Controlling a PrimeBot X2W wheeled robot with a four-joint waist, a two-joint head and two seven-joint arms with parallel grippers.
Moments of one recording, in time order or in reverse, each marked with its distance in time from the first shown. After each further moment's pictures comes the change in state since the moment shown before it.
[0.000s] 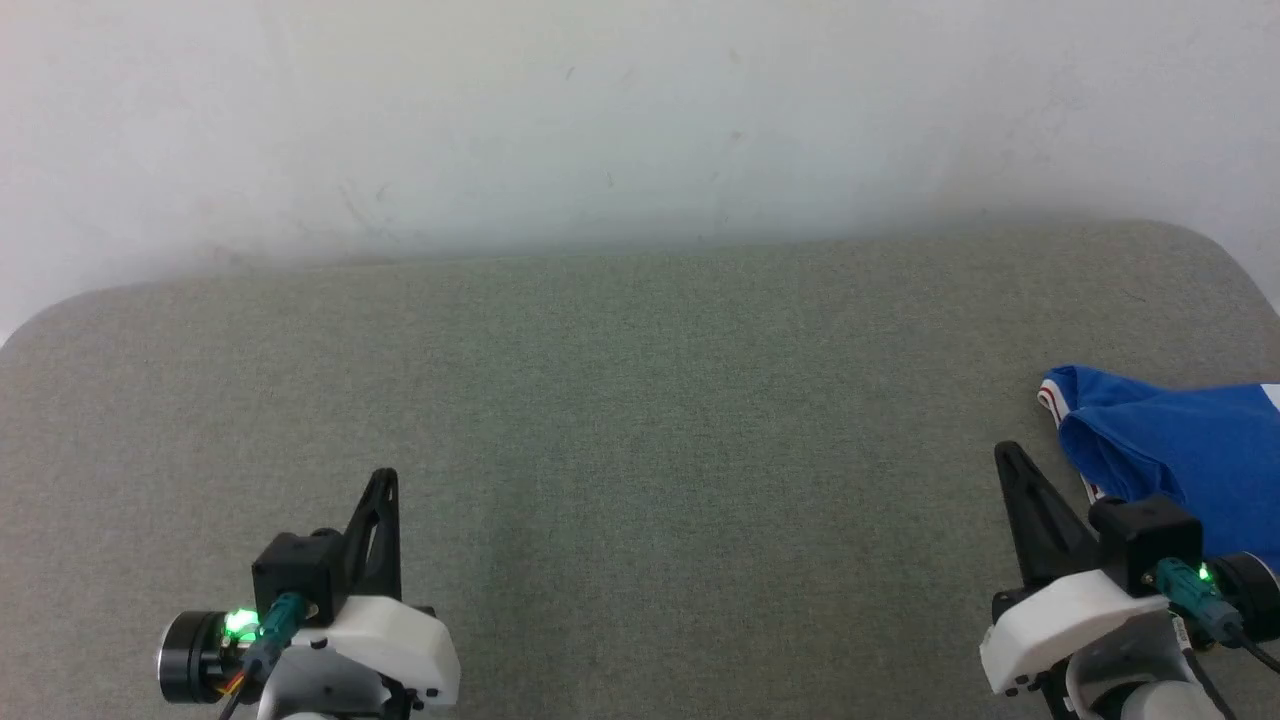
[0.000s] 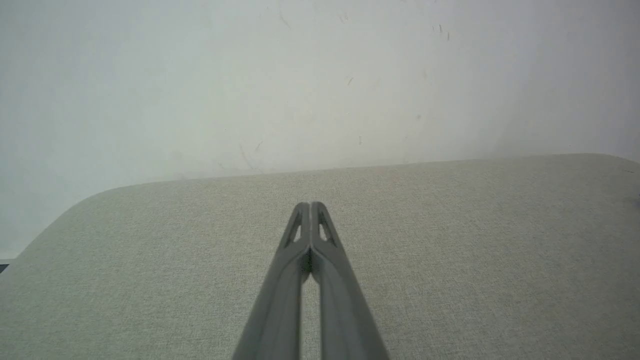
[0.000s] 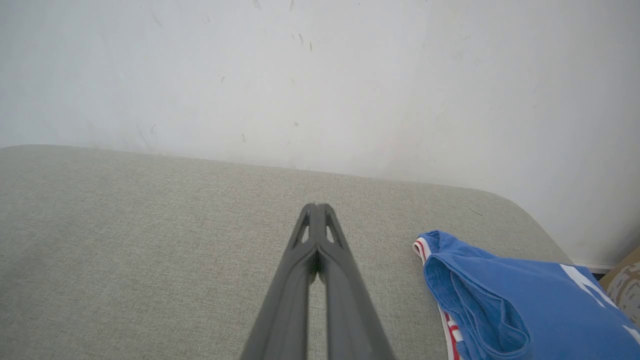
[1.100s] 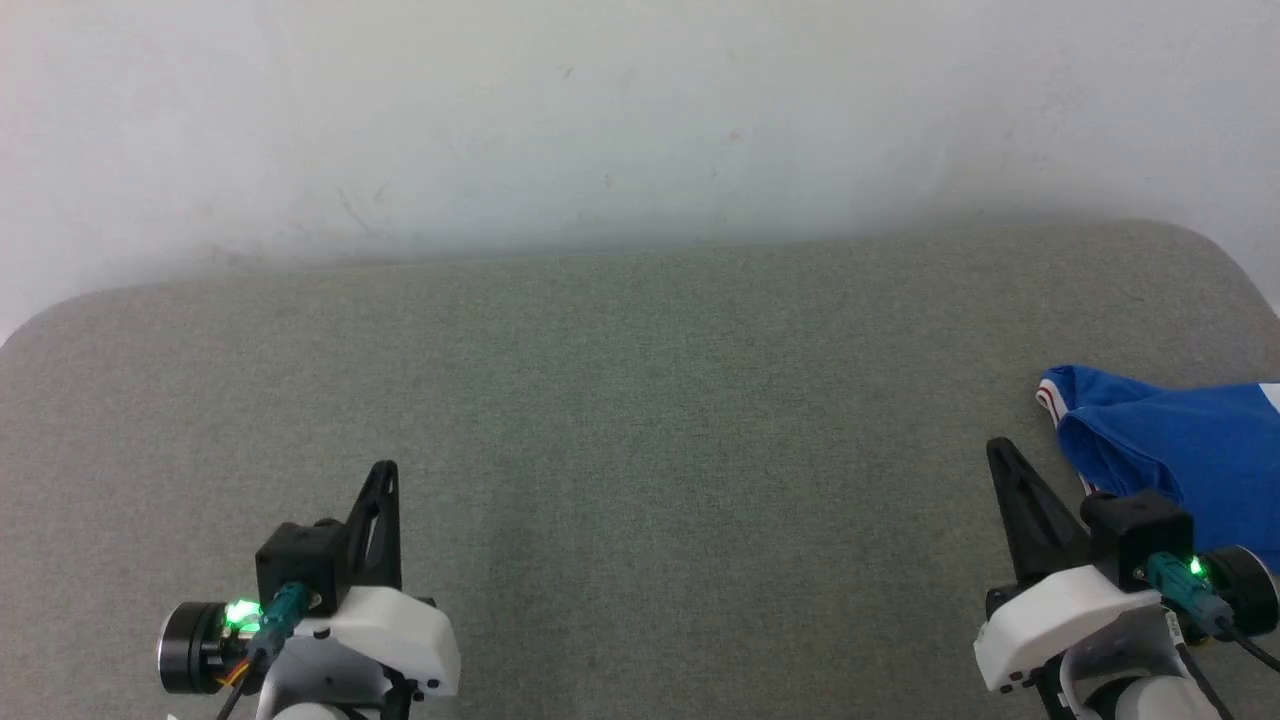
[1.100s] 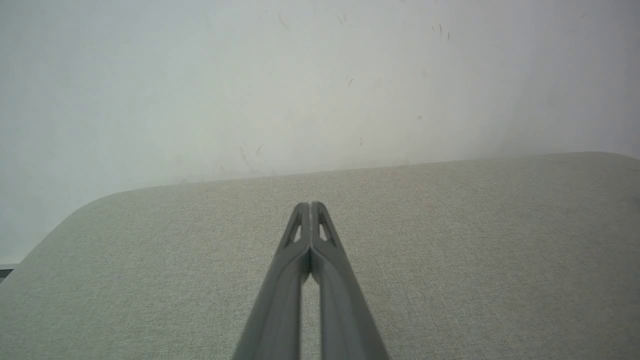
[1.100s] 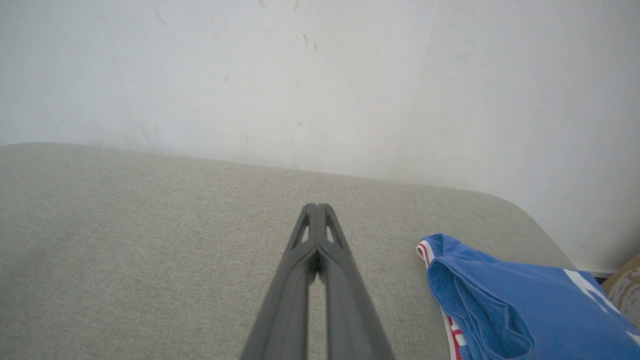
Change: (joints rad) left arm -0.017 -0.010 0.012 0.010 0.026 -0.008 0.010; right arm -0.009 0.000 0.013 0.001 -0.008 0.000 0.008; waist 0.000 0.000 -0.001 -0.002
